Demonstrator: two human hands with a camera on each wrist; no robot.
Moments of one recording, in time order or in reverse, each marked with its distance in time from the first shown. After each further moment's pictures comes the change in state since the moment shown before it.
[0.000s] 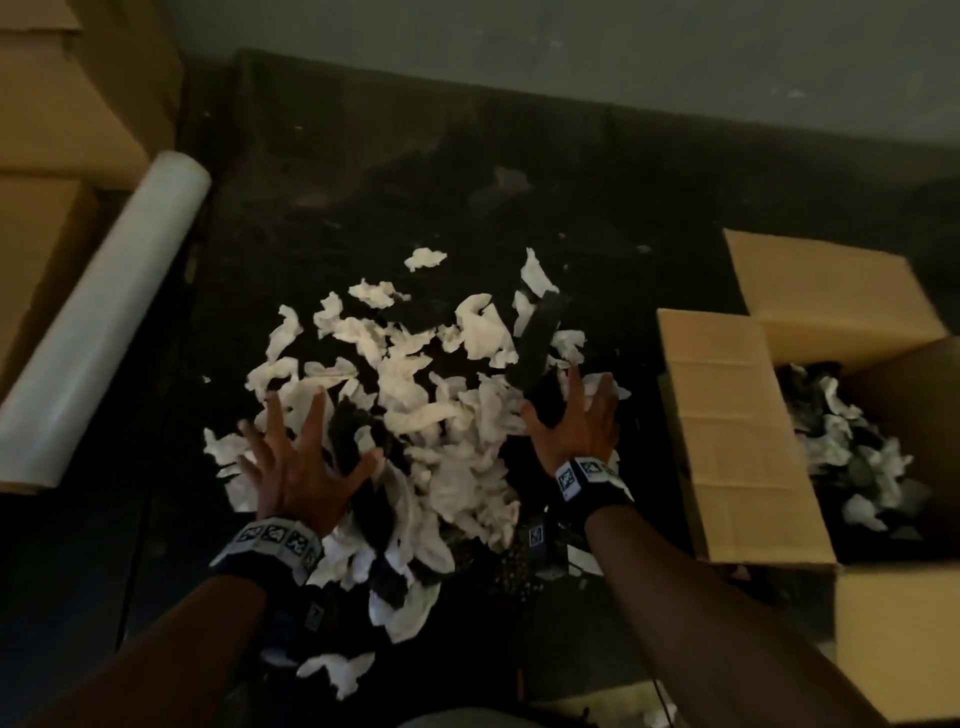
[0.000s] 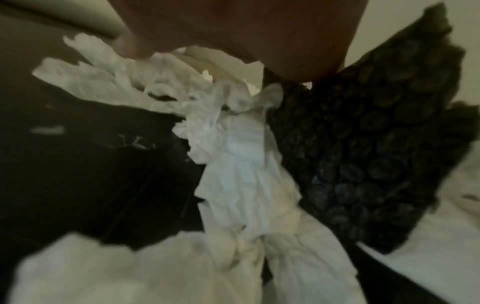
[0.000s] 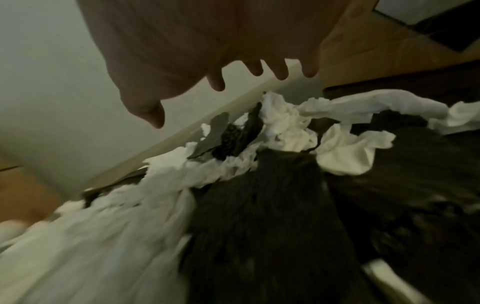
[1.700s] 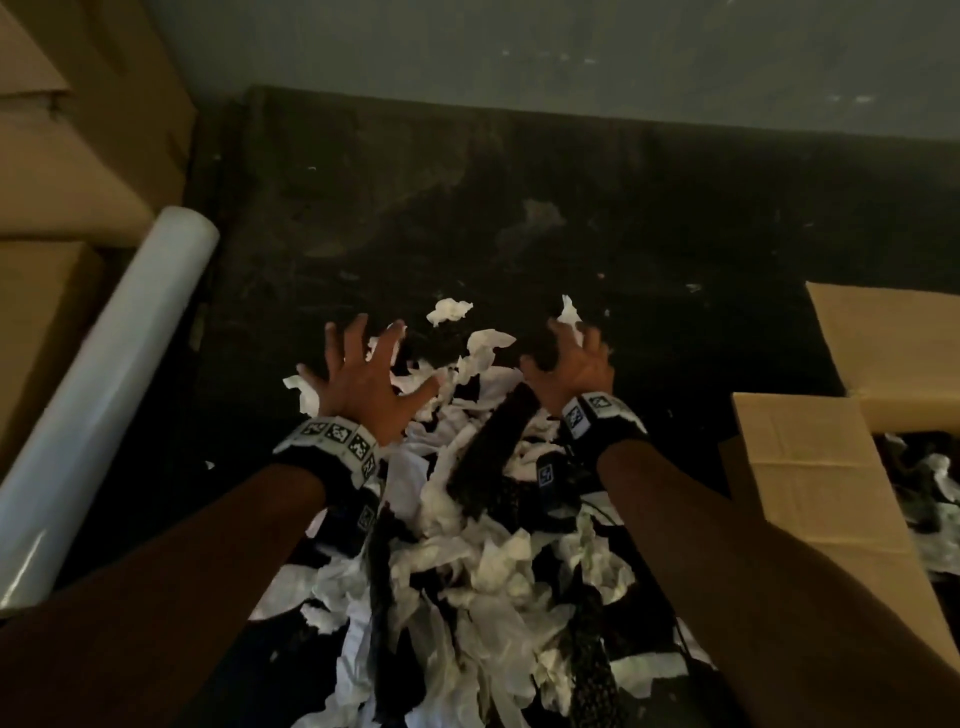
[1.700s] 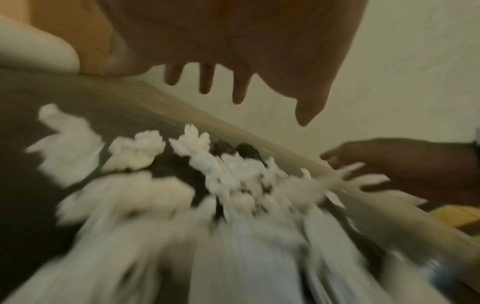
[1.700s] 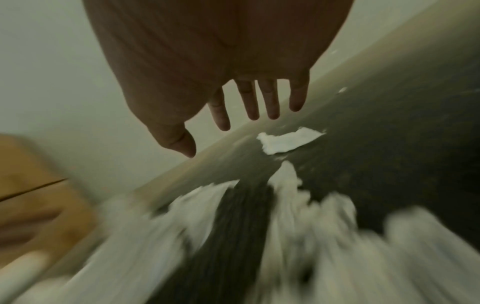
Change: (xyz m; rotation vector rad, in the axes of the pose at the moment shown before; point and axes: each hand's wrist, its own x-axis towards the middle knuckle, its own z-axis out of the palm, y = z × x) left_hand 0.181 0.105 -0.043 0.178 -0.004 0.169; right_hand 0.157 -0.116 -0.006 -0.008 -0.110 -0.115
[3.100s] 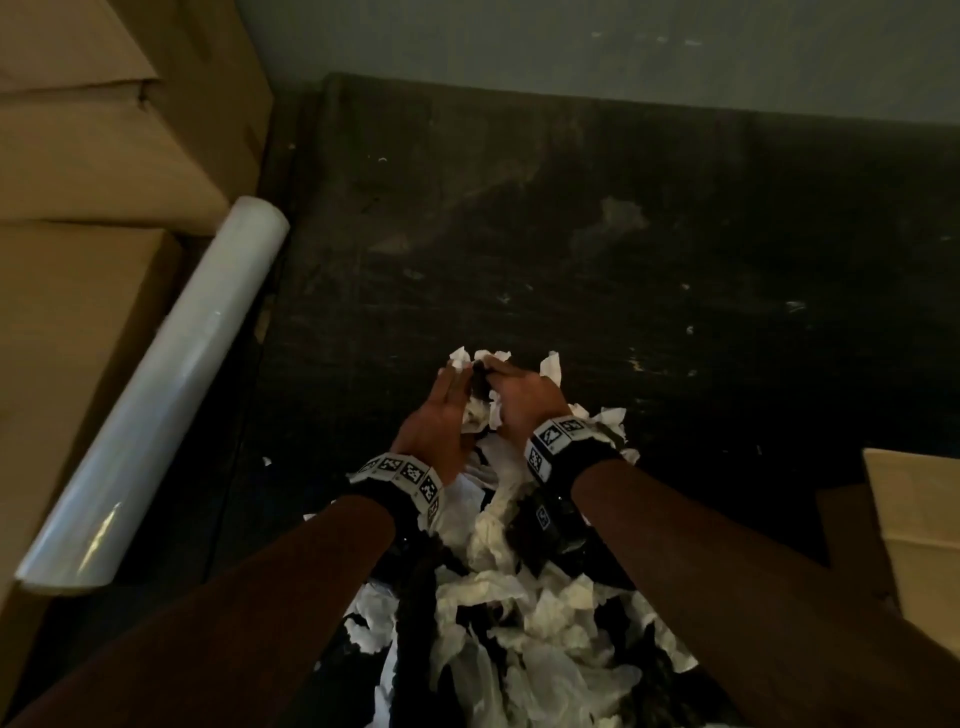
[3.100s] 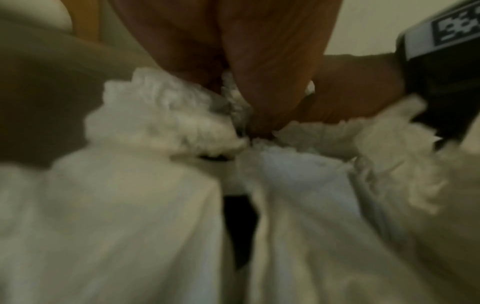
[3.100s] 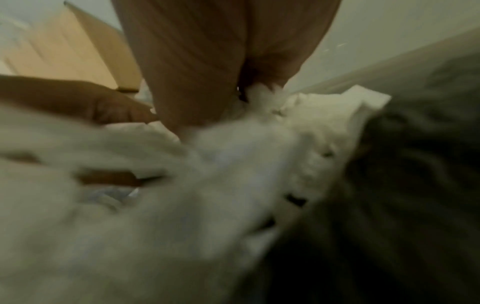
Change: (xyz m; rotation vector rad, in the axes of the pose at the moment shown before) left_hand -0.001 -0.013 0.039 -0.116 -0.174 0.114; right_hand -0.003 -0.090 0.076 -0.233 -0.374 -0.576
